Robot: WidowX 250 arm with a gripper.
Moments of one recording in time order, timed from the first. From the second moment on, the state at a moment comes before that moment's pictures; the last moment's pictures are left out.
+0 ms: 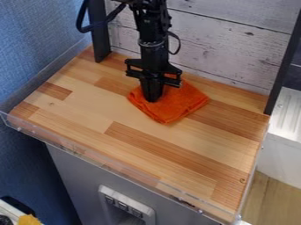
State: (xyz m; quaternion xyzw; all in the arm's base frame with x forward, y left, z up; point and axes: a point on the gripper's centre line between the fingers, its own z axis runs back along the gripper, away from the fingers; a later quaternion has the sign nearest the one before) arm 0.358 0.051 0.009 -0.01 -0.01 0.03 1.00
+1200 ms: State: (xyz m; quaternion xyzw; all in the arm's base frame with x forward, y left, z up) arm 0.326 0.088 0.023 0.00 0.03 0.00 1.00
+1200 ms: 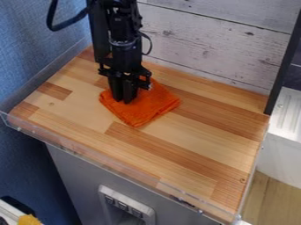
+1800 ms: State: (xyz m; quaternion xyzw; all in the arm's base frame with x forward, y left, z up) arm 0.298 0.092 0.083 0.00 0.01 0.00 1.00
